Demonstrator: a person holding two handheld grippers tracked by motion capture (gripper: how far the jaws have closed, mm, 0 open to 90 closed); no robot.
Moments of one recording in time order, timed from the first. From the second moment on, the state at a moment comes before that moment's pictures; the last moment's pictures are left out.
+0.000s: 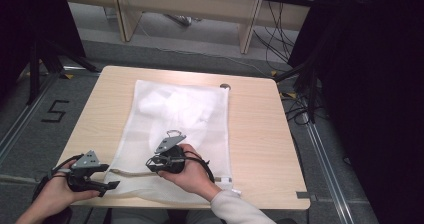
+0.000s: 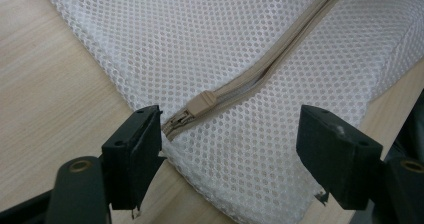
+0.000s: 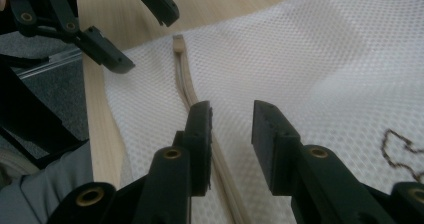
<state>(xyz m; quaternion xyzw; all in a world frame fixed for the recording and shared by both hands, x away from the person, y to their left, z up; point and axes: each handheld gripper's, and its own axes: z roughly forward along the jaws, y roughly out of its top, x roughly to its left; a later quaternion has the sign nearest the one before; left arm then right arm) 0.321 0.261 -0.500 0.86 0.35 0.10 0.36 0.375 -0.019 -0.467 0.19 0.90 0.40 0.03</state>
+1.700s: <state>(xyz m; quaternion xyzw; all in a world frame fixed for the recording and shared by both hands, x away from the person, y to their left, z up) 0.311 0.268 -0.502 0.85 0.37 0.09 0.36 0.384 0.094 -0.508 0.16 0.92 0.35 -0.02</state>
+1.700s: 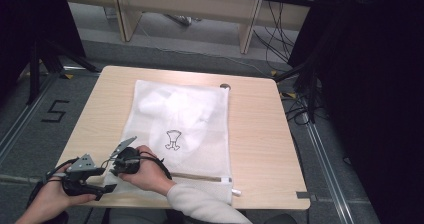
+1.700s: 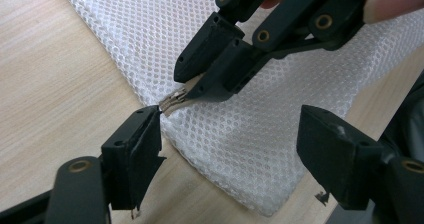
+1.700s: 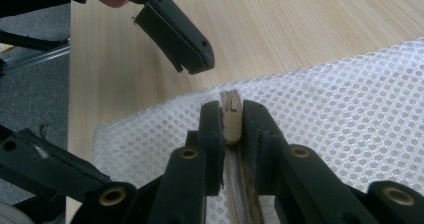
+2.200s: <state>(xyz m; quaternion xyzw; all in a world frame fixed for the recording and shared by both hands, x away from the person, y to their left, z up) 0.314 0.268 -0.501 0.83 0.39 0.09 0.38 0.380 0.081 -0.482 0.15 0.91 0.38 -0.01</state>
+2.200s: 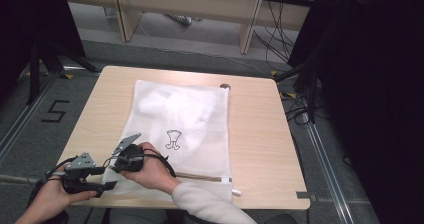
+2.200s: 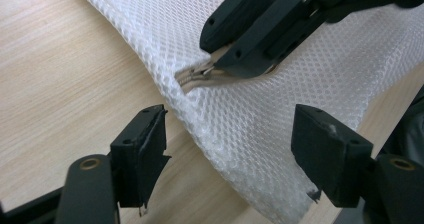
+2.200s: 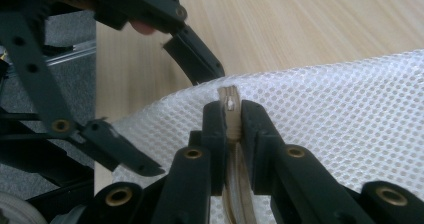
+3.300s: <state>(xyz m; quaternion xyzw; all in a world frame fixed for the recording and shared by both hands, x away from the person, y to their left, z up) 0.322 0.270 -0.497 0.78 0.46 0.02 0.43 0.372 0.070 -0.475 0.13 0.93 0.34 0.01</state>
